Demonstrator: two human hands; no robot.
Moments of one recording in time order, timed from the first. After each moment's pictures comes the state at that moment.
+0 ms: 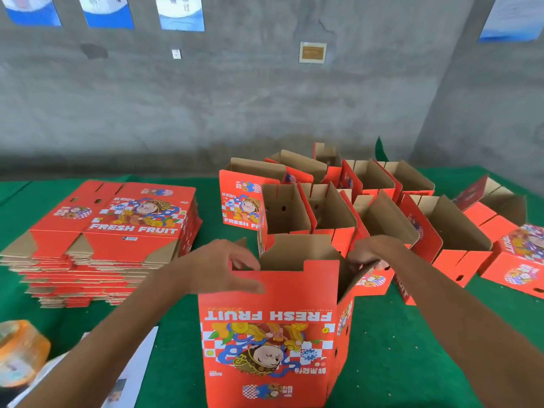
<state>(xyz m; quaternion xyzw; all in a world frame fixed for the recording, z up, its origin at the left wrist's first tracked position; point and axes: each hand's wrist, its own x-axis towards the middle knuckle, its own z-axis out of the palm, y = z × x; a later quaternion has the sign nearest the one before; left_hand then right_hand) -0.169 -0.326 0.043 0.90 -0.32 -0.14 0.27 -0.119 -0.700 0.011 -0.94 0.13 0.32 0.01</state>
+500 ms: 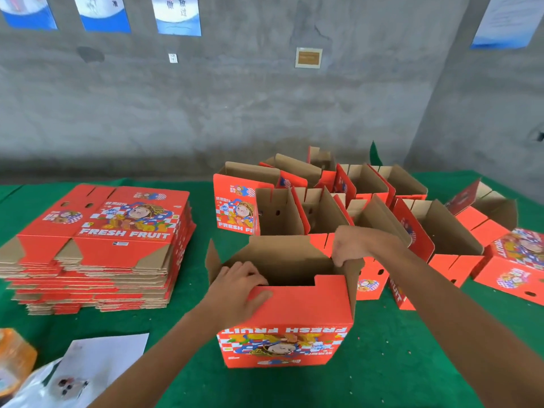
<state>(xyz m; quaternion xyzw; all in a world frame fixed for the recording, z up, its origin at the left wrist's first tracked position) -0.168 -0.376 -0.046 0.95 -0.31 0.04 0.10 -0.115 -0.693 0.035 -0.97 -0.01 0.21 0.08</state>
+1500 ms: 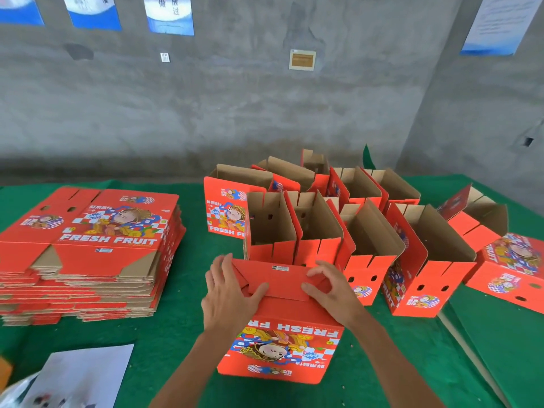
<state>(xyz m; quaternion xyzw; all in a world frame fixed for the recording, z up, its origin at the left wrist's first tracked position) -0.160 -0.416 -0.084 0.95 0.00 0.13 0.28 -0.174 -0.677 -0.095 -0.89 0.01 -0.06 0.44</state>
